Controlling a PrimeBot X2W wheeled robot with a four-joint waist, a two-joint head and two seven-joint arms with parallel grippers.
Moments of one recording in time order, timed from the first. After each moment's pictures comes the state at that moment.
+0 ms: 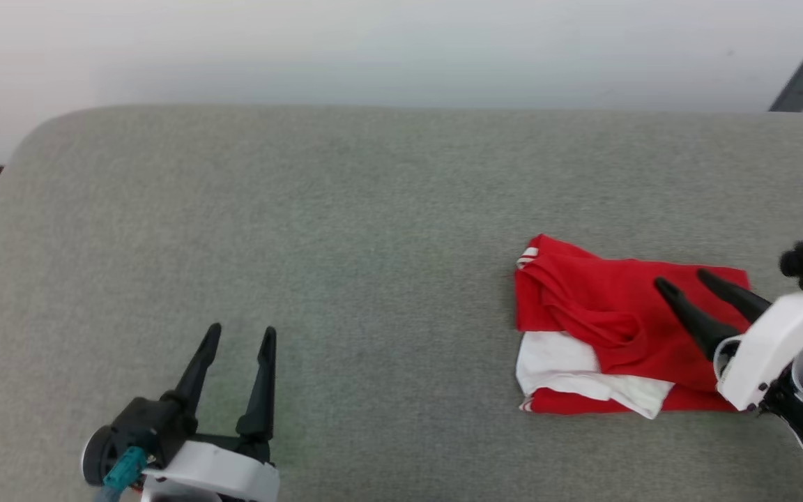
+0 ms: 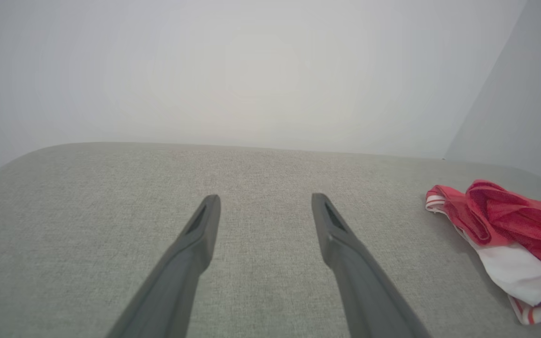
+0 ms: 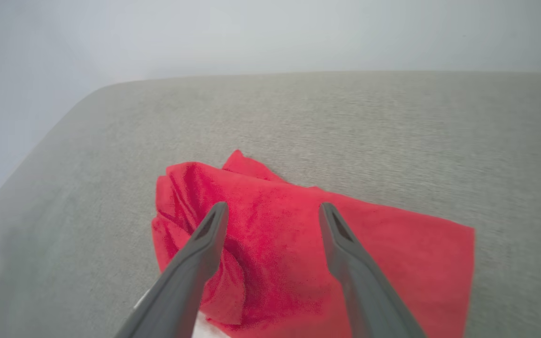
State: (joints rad) left arm -0.08 0.13 -0.06 0.14 -0.23 -0.13 -0.26; right arm -0.39 -0.51 0.33 0.19 0.84 0.13 0.34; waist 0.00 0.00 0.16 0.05
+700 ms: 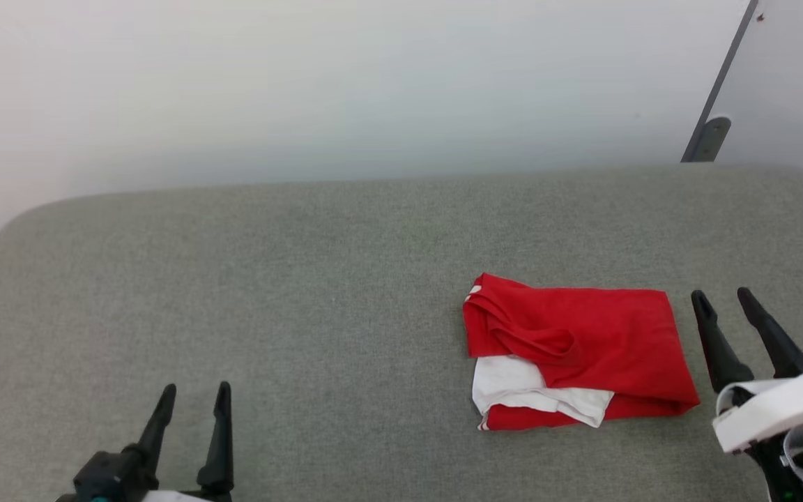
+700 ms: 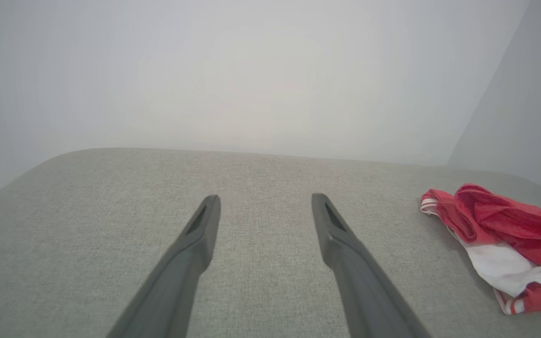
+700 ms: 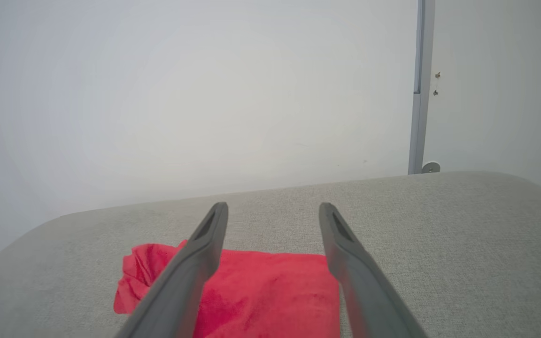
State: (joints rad) left arm 0.03 0.12 0.05 0.18 -0.23 -0.13 -0.26; right arm -0.29 -0.41 0.28 0.39 0.71 0.13 -0.26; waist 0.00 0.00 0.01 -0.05
